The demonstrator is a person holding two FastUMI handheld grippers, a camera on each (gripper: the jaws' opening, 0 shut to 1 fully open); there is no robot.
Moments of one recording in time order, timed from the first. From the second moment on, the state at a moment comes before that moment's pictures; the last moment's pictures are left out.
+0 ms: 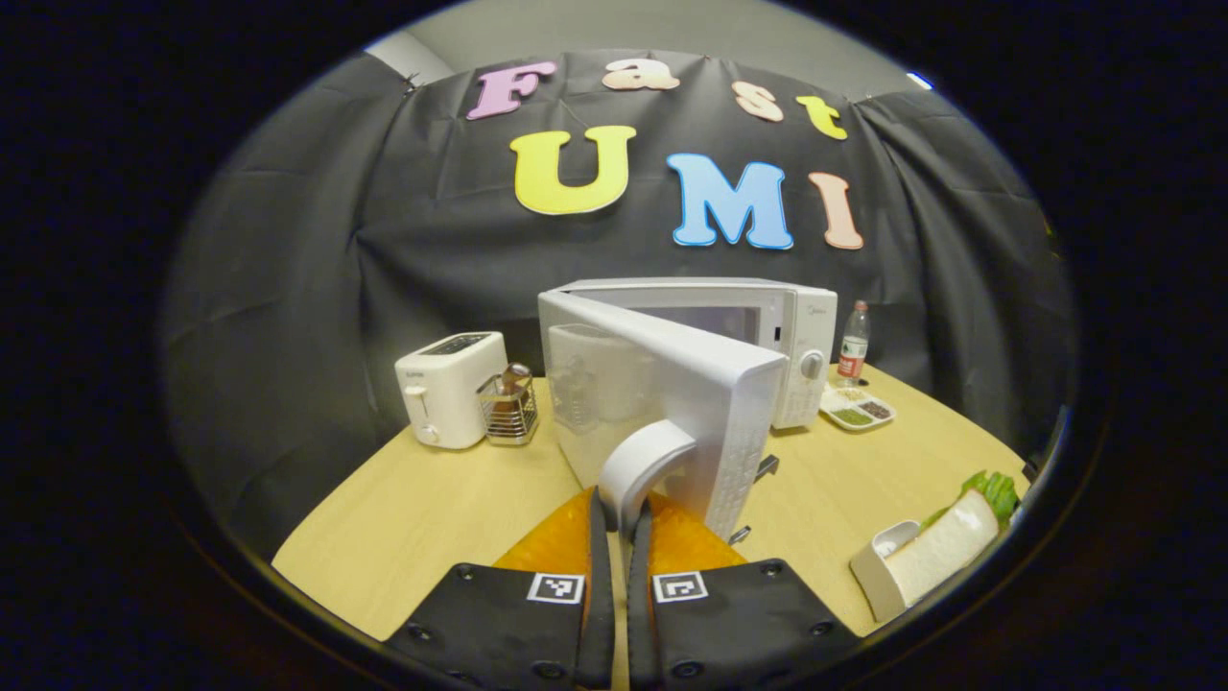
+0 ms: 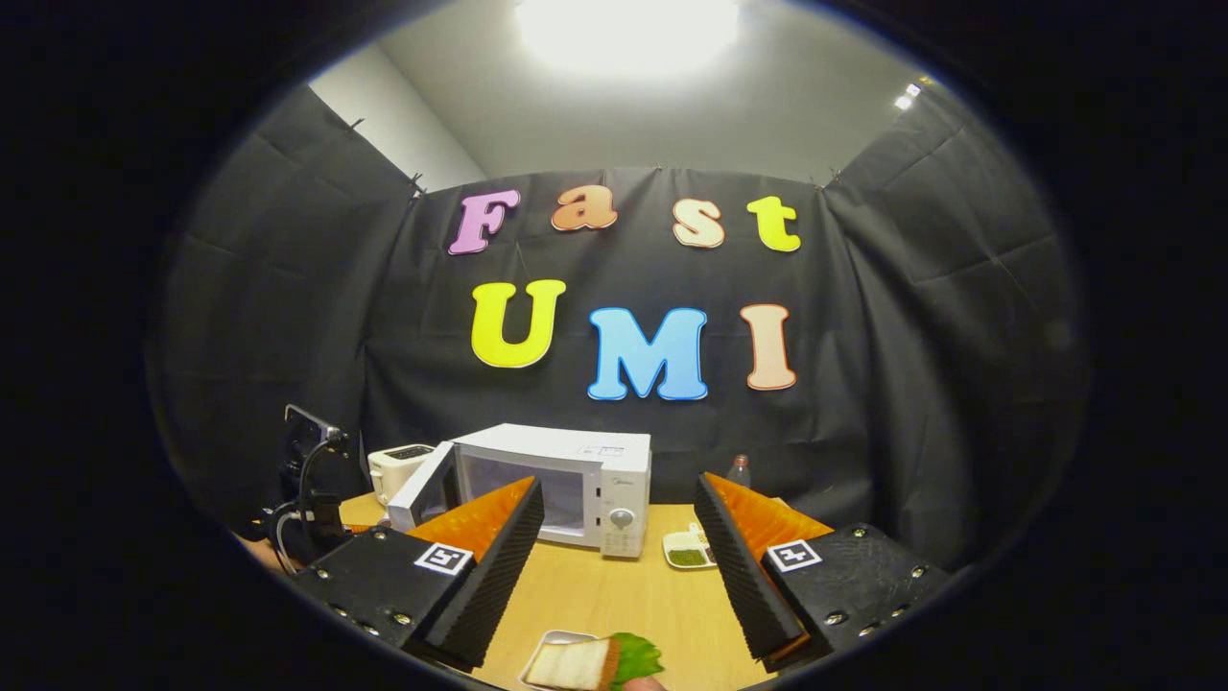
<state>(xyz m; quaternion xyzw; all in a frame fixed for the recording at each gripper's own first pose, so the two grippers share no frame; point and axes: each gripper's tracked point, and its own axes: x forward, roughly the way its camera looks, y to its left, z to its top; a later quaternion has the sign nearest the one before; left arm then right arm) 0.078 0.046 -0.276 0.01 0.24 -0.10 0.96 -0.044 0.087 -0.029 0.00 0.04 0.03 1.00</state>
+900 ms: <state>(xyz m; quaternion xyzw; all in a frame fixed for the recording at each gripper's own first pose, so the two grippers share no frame) 0.051 0.154 -0.276 0.00 0.24 -0.09 0.97 -0.025 0.190 -0.045 0.00 0.07 0.07 1.00</state>
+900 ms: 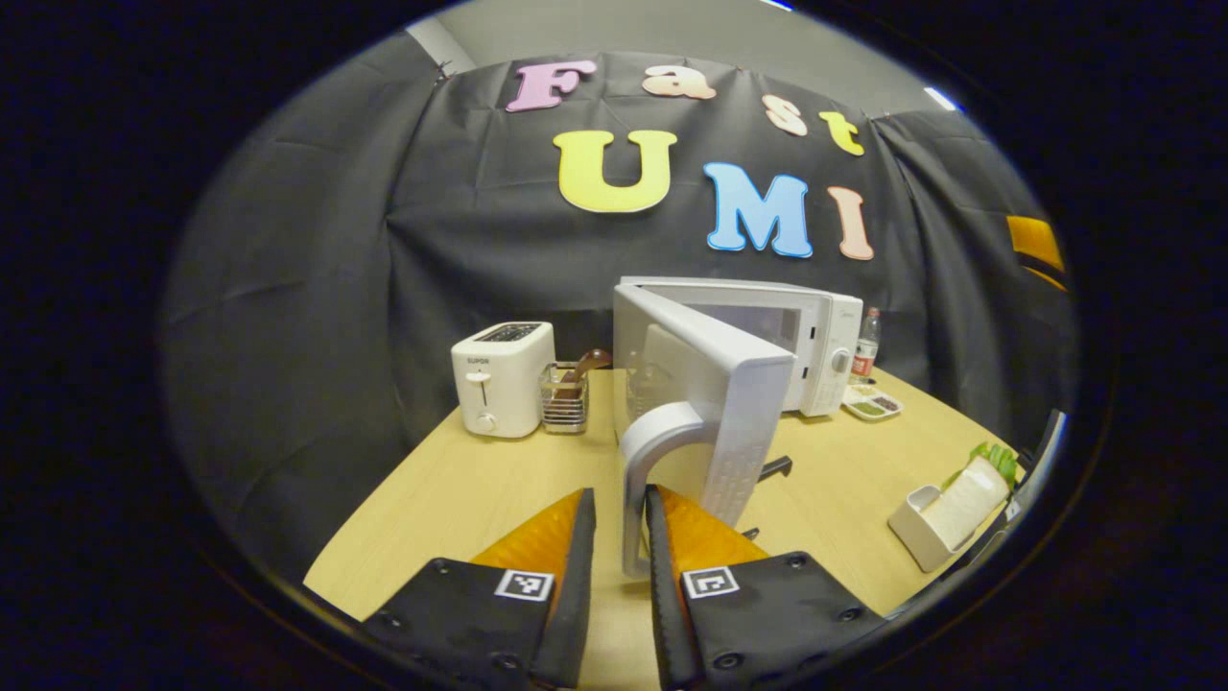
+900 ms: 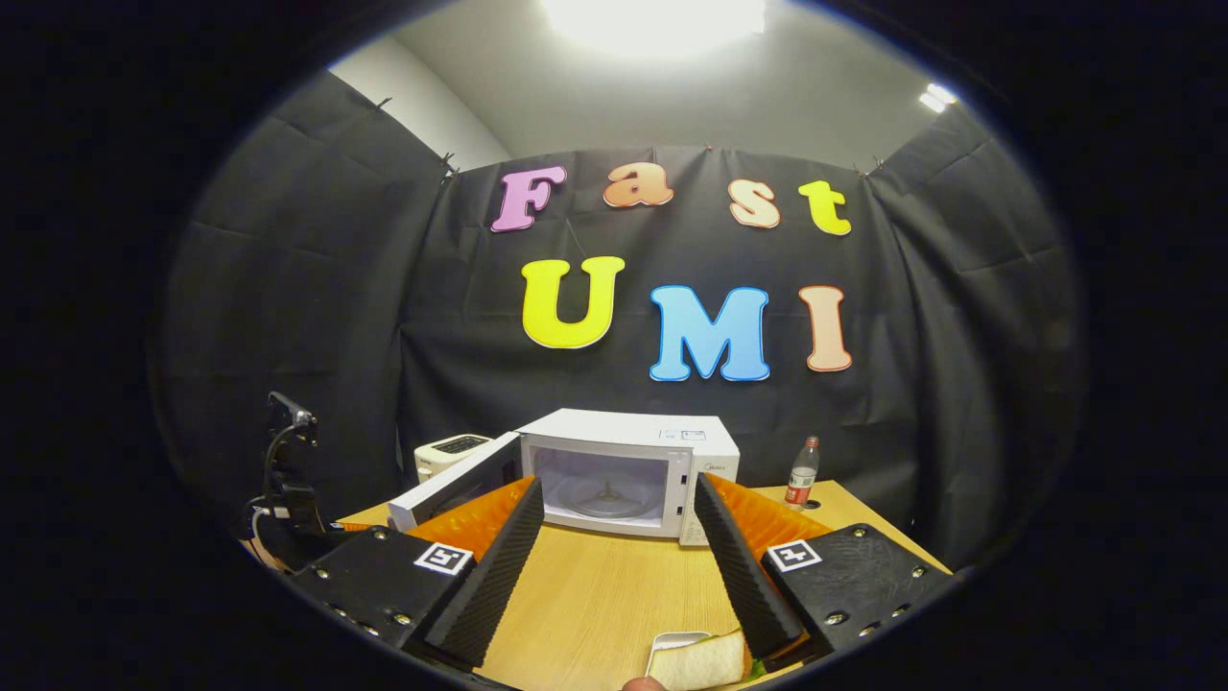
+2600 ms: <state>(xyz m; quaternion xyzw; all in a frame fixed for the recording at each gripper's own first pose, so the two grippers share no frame) -0.004 0.047 -0.031 -0.02 0.04 0.03 1.00 -0.085 0.069 -0.293 0.29 0.55 0.13 0.77</state>
